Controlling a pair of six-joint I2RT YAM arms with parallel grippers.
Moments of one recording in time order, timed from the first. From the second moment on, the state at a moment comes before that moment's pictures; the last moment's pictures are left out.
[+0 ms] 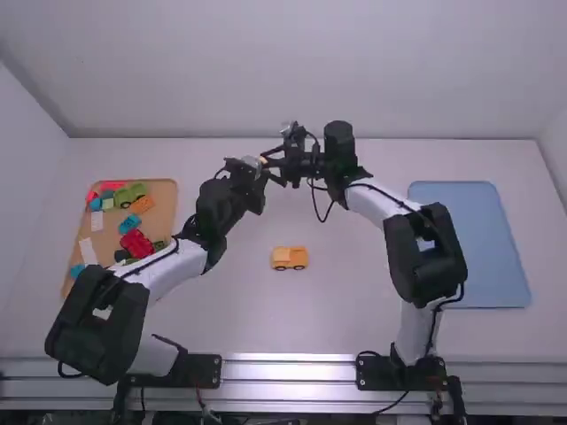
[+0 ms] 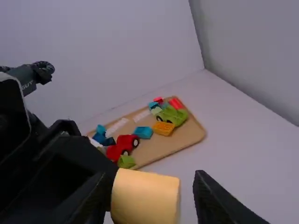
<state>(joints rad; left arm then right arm) -0.34 1.49 0.69 0.64 0.10 0.02 0.39 1.99 1.31 0.45 -1.09 0.14</state>
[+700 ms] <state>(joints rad) -0.34 1.50 0.68 0.68 0.10 -0.01 0.38 1.99 1.32 0.47 -1.03 0.15</state>
